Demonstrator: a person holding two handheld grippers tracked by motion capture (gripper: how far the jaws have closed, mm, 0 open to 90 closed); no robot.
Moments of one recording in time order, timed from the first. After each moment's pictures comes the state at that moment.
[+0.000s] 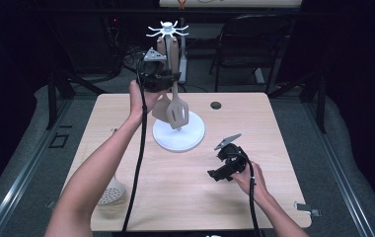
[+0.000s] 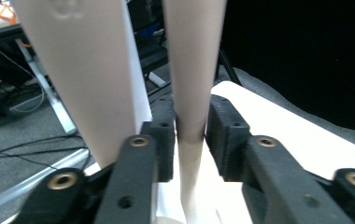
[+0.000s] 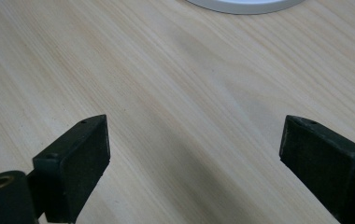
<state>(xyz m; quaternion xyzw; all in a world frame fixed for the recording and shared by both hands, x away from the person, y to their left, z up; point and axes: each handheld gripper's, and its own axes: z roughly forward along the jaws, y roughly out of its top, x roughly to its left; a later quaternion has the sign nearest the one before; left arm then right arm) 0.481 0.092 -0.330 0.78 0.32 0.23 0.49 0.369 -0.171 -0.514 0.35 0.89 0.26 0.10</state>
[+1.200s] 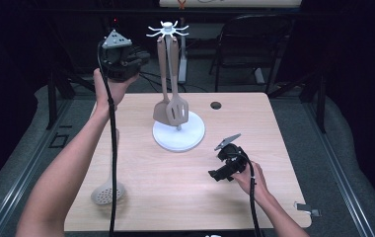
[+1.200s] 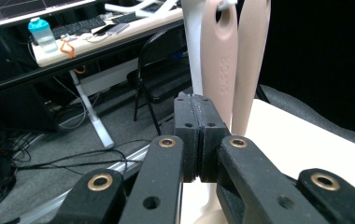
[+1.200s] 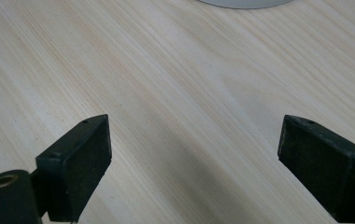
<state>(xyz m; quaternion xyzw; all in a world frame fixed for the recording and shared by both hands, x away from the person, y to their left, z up) 0.454 0.156 -0.274 0.75 0.33 0.30 0.49 0.369 -0.172 -0.515 0.35 0.90 0.25 0.11</state>
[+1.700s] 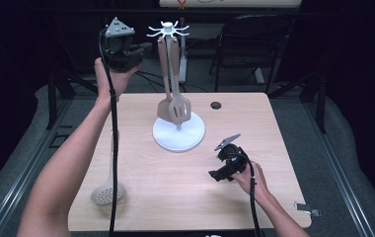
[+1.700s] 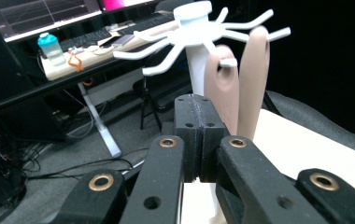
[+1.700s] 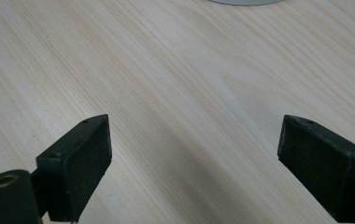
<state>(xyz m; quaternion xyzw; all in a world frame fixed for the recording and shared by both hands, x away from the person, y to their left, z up) 0.461 0.146 -0.252 0.75 0.32 0.32 0.49 0.370 -0.172 -0.517 0.35 0.90 0.25 0.10</state>
